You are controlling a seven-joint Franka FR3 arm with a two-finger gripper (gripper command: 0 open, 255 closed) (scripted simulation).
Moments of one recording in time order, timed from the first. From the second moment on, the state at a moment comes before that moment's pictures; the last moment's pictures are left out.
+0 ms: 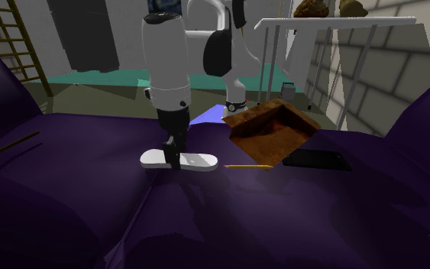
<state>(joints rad) -0.05 0.60 0.27 -1.46 -0.19 1.98 1.42</state>
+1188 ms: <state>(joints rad) -0.05 0.54 0.29 -1.31 -0.17 1.78 1.40</state>
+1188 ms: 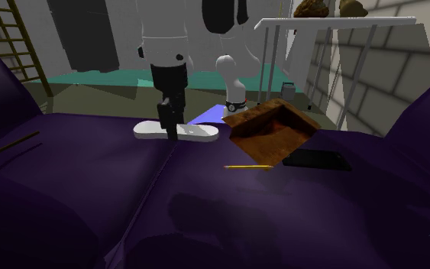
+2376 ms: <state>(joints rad) -0.03 0.44 0.31 -1.28 -0.14 1.64 1.43</state>
